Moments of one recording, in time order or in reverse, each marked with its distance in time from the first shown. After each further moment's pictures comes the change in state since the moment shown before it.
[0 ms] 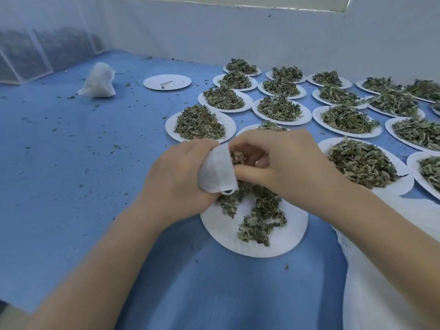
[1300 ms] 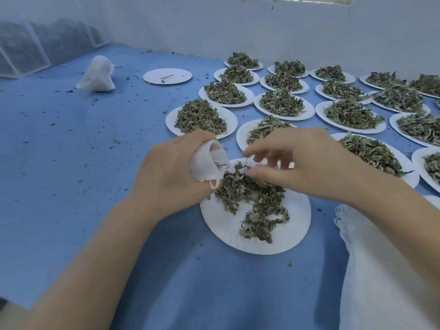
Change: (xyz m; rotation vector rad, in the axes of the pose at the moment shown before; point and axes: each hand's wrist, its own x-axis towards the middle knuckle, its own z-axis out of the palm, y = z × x) left_hand 0.001 -0.011 -0.001 -0.047 0.036 -0.073; right_hand -0.002 0.026 -0.014 -0.117 -0.205 0.040
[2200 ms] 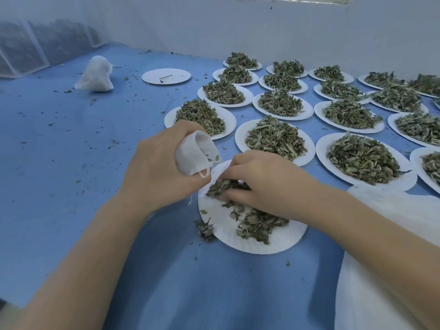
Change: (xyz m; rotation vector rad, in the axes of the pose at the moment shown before) left_hand 0.003 -0.008 -0.006 -0.055 0.039 -0.047; right_hand 0.016 -0.016 0.039 -0.296 -0.159 -0.138
